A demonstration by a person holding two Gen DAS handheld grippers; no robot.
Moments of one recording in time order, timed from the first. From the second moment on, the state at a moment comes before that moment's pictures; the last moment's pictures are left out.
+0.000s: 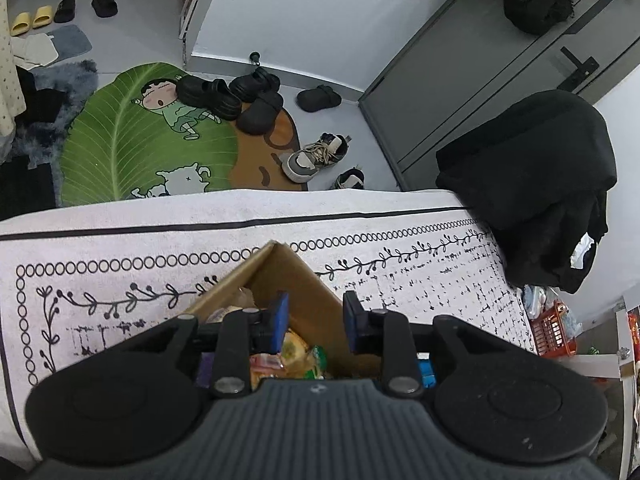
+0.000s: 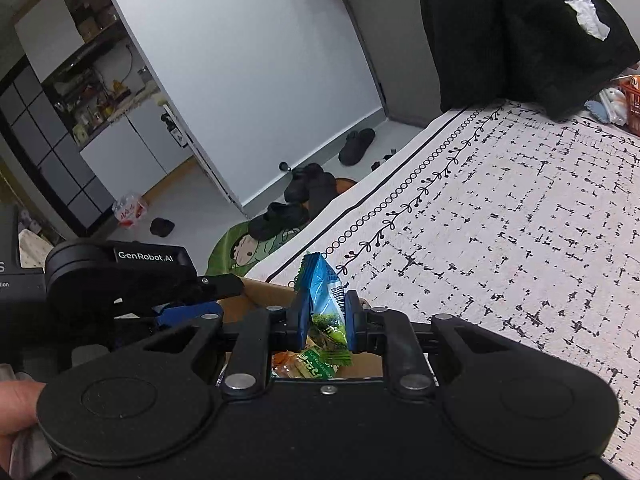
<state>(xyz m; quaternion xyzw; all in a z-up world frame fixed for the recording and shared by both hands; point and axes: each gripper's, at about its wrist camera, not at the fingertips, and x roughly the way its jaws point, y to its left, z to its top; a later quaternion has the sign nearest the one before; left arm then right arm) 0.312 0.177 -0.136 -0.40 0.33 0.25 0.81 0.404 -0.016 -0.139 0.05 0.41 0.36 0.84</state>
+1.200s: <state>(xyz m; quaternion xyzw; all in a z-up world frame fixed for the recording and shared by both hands) 0.234 0.123 -0.071 -0.33 0.38 0.19 0.85 0.348 -0.076 -0.094 0.04 0.43 0.31 0.85</state>
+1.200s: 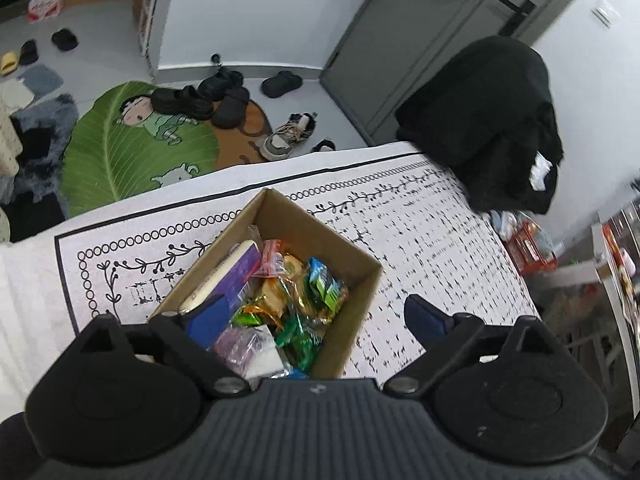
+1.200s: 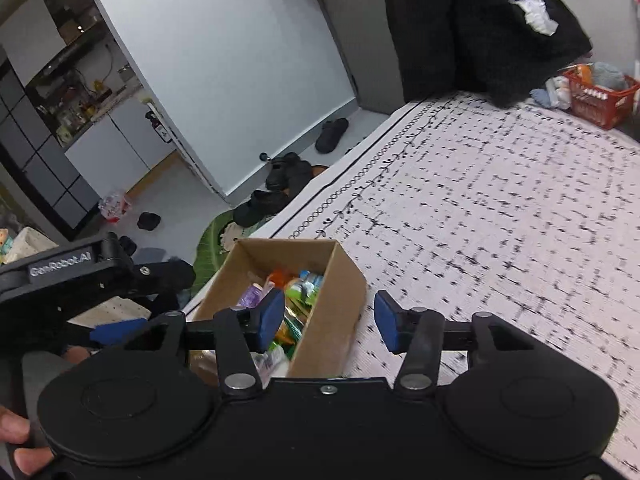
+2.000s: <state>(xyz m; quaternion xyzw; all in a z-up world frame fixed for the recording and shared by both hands) 0.154 0.064 -0.030 -0.23 0.36 0.14 0.89 0.263 -0.154 -0.048 0.06 0.39 0.26 0.88</state>
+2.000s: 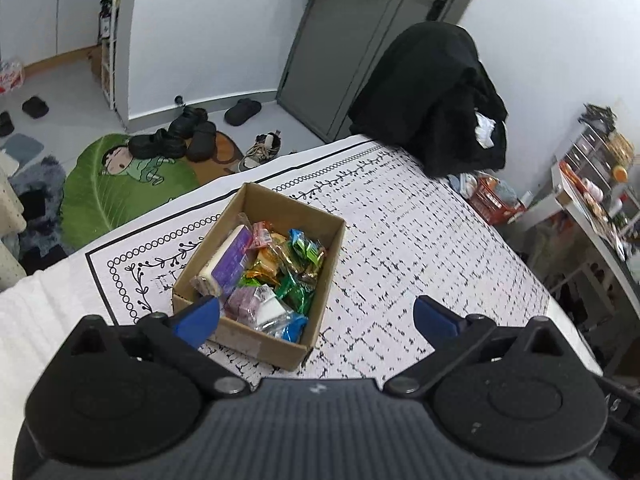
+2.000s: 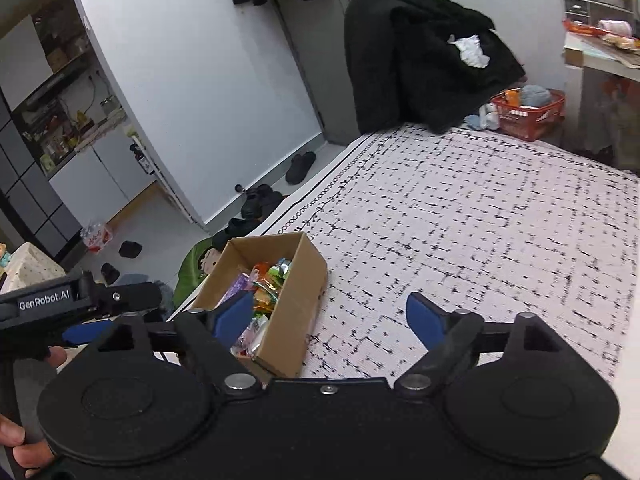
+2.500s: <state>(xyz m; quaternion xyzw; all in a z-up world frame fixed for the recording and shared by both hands) 0.106 0.032 -0.011 -0.18 0.34 0.11 0.91 0.213 -0.197 -0.033 0.08 0.37 0.23 0.90</state>
